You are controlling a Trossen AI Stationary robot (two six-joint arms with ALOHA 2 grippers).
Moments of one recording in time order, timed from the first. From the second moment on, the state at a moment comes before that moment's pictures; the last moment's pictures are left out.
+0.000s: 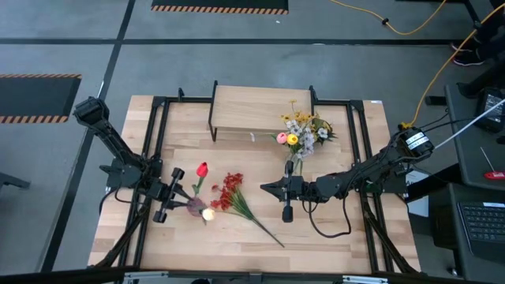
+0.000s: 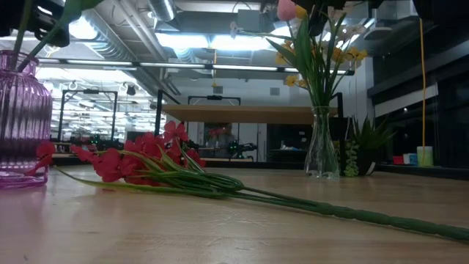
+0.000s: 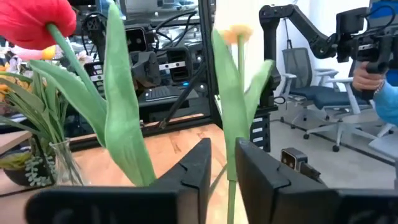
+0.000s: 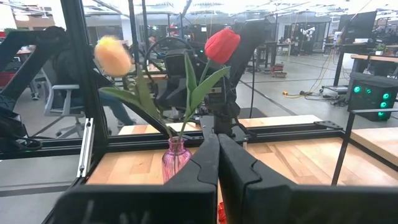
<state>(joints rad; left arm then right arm) -0.89 0.81 0.01 0.96 -0.60 0.17 0.43 1.57 0.71 0.94 0.51 0.02</state>
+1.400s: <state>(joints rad) -1.03 0.55 0.35 -0.22 -0.70 -0.15 0.46 1.57 0.99 0.29 0.52 0.24</state>
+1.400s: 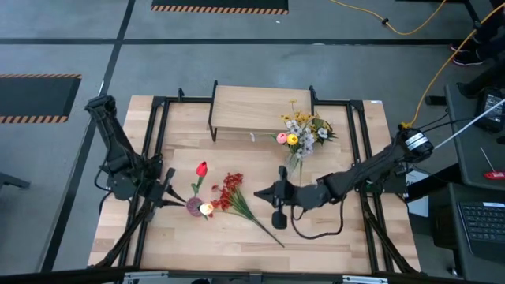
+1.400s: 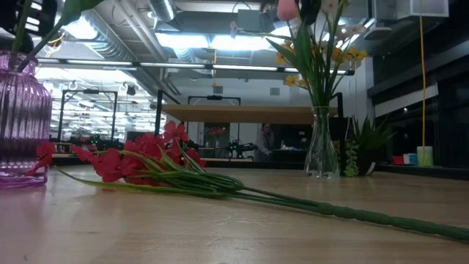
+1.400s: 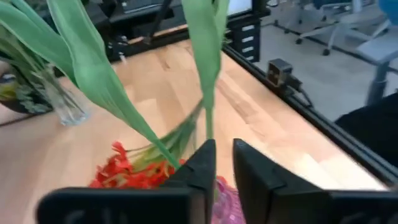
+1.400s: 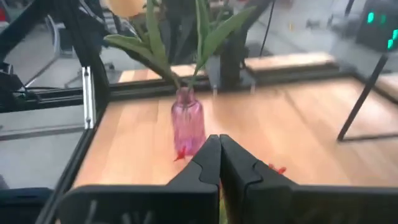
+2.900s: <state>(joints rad) -1.06 0.51 0.35 -0.28 -0.70 -0.22 0.58 2.04 1.35 -0.41 0.34 1.02</state>
